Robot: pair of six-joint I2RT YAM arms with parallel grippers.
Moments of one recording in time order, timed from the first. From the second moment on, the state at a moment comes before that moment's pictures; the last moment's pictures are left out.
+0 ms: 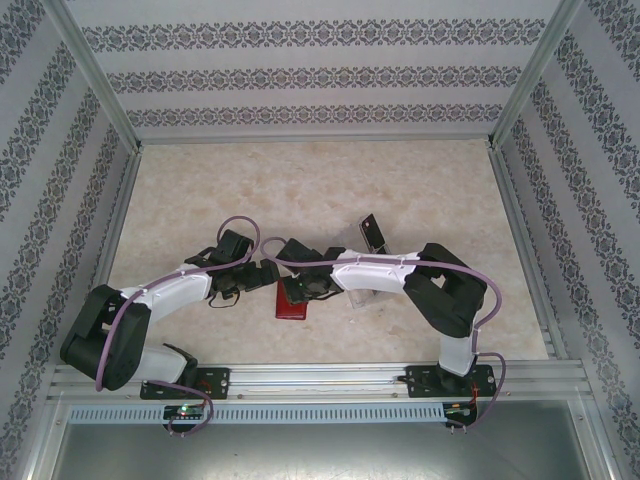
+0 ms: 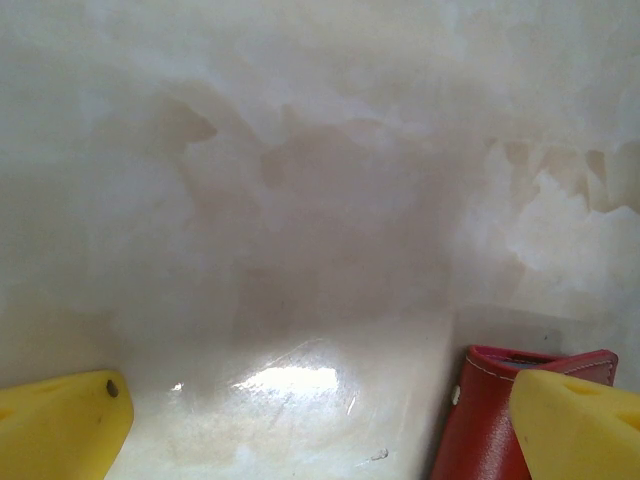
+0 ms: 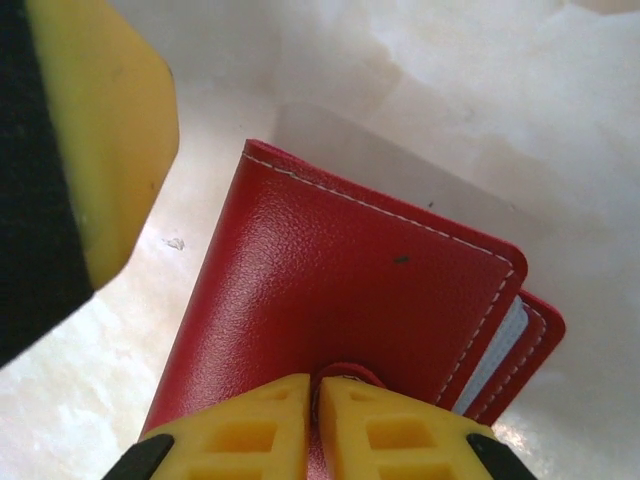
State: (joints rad) left arm -0.41 1.39 0.60 -0.33 0.14 -0.76; right arm 1.00 1.89 1.15 -0.43 -0.10 0.66
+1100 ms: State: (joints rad) left arm -0.49 1.43 0.64 -0.40 0.03 -0.70; right arm 1.00 1.73 1.18 -0.58 -0.05 0.65
